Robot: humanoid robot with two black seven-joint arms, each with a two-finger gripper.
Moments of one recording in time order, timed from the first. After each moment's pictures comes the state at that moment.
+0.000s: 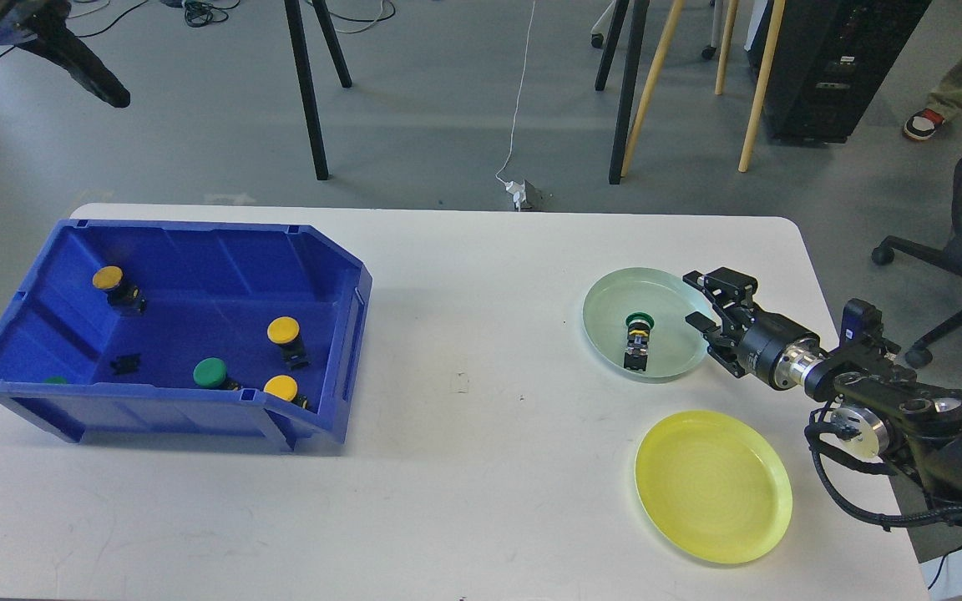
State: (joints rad) left arm -1.37 0.52 -0.56 -0.84 0.96 -0.49 -0.34; right arm 0.77 -0.36 -0.04 0.56 -0.17 0.26 0.49
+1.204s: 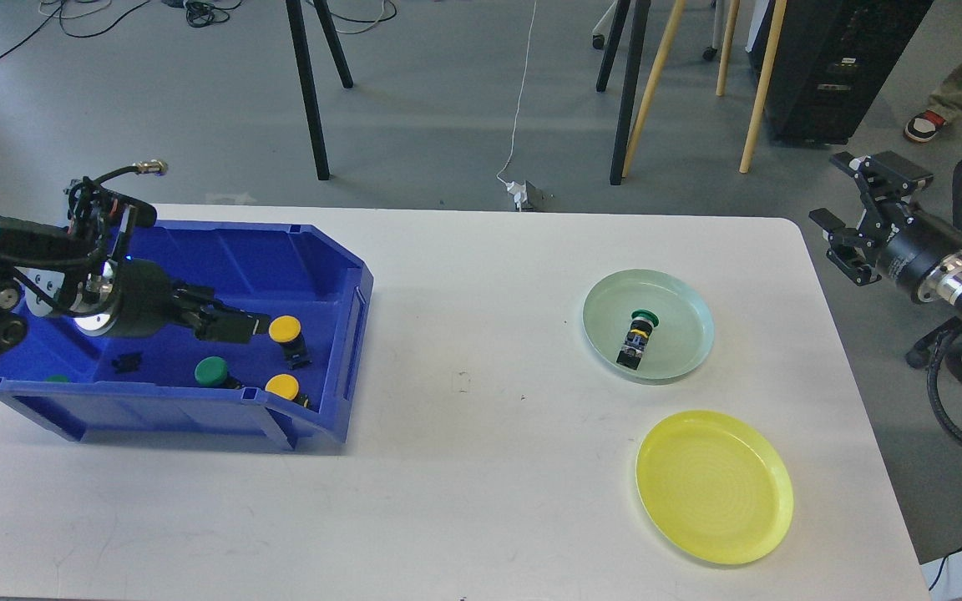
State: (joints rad) left arm -0.98 0.82 -0.13 -1.16 1.70 -0.49 -0.33; right arm 0.81 -0.66 0.21 0.66 -0.17 0.39 0.47
